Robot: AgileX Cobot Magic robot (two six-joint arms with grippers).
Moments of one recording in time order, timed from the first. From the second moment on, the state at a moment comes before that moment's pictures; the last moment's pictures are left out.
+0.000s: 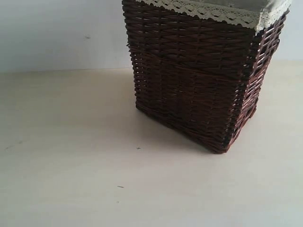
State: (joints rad) left arm 0.13 0.01 0.00 0.02 0.36 -0.07; right arm -0.20 1.26 -2.38 1.74 0.40 -1.80
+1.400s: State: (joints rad) left arm 0.13 0.01 0.00 0.02 0.36 -0.07; right arm 0.45 1.84 -1.96 0.86 1.23 -0.89
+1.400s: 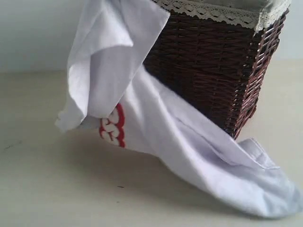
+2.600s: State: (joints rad) left arm 0.13 0.01 0.00 0.02 0.36 -0.07; right arm 0.65 1.86 -1.87 0.86 1.23 -0.91
